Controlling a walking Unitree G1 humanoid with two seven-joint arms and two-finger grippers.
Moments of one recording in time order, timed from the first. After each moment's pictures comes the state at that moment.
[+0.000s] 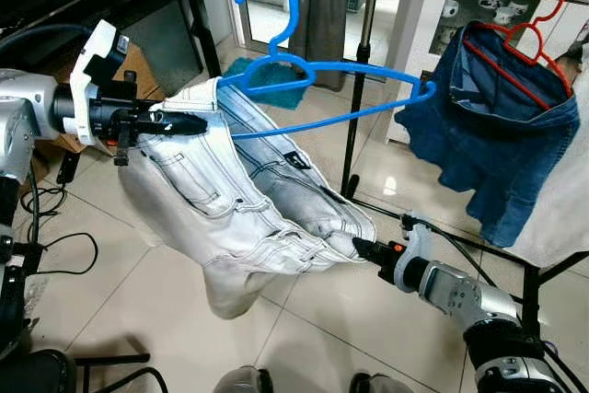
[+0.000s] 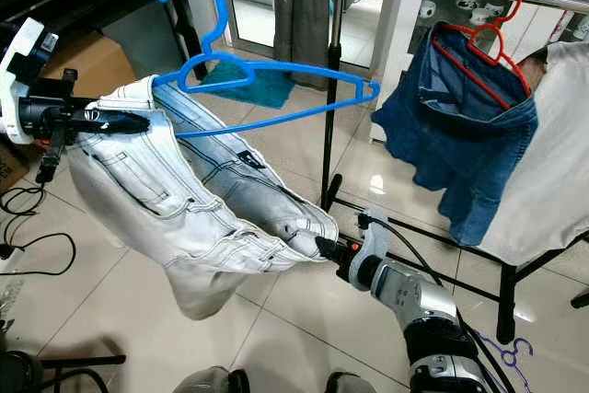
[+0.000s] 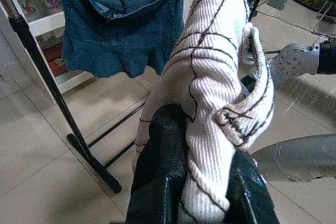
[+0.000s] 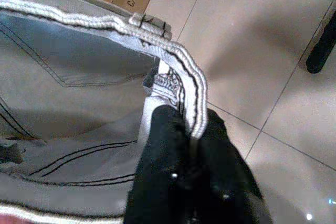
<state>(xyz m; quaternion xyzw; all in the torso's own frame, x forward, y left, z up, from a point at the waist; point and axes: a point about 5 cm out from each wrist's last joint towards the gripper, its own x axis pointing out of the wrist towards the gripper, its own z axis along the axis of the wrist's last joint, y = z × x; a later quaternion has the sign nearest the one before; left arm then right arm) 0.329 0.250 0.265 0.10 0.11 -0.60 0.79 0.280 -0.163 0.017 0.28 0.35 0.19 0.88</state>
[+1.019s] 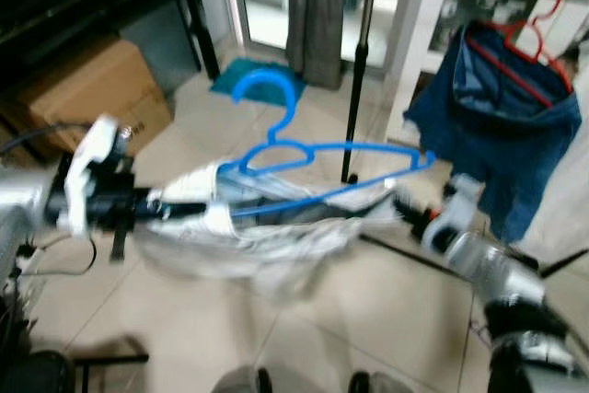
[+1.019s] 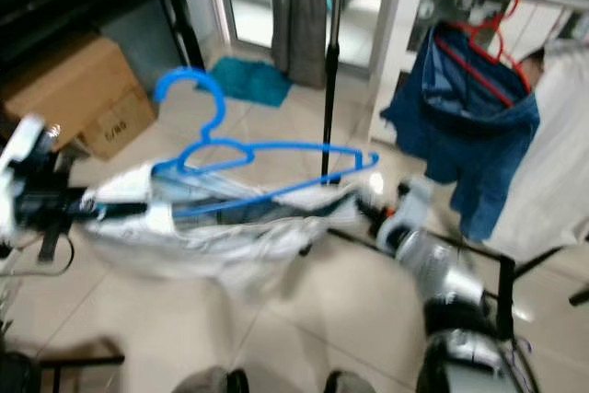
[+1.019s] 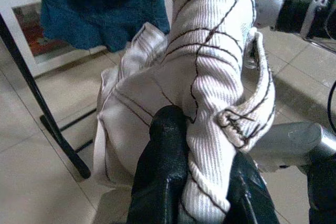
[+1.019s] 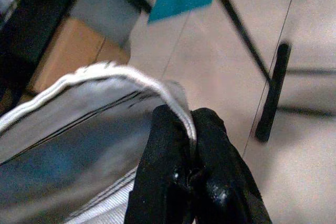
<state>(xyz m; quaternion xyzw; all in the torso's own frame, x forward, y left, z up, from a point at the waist) 0.249 0.246 0.206 0.06 0.13 -0.59 0.79 0.319 -0.211 0.064 0.27 0.22 0.08 0.93</state>
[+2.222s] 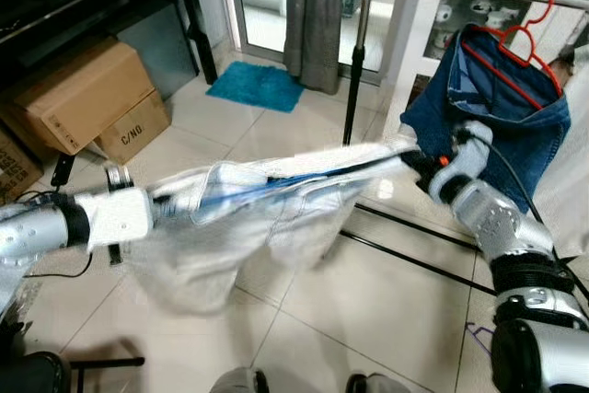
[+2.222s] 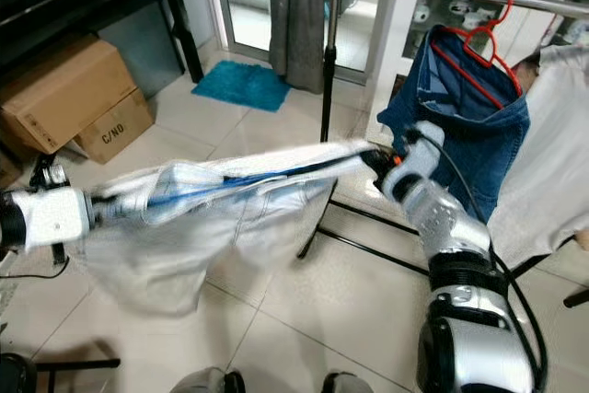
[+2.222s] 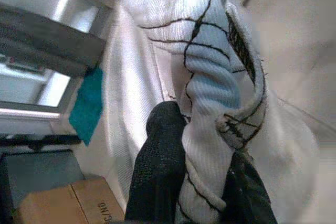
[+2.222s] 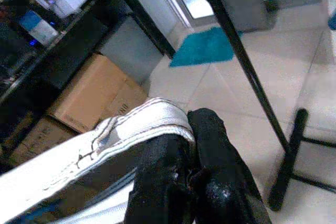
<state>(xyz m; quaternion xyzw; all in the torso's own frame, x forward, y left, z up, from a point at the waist) 0.263 0.274 0.149 0.50 0.11 -0.42 0.75 0.356 -0.201 0.124 0.25 0.14 0.13 0.95</state>
